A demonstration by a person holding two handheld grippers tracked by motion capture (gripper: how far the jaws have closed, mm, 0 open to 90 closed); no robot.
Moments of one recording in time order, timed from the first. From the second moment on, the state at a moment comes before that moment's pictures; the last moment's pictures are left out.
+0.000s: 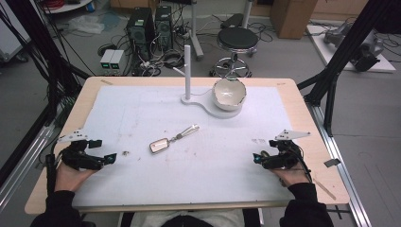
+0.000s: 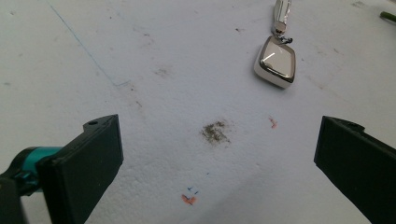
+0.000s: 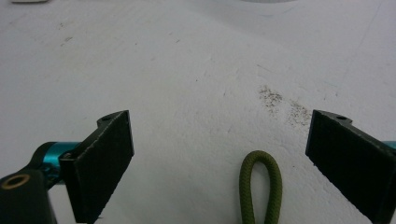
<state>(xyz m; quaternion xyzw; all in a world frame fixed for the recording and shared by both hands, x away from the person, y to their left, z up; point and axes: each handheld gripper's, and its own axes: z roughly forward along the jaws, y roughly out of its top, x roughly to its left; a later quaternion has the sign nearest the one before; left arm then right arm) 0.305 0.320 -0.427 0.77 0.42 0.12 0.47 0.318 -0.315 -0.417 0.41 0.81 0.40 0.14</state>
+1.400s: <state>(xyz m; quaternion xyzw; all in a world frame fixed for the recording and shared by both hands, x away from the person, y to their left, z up) 0.305 0.320 -0.427 0.77 0.42 0.12 0.47 0.310 -0.330 -0.415 0.44 0.81 0.37 0.14</state>
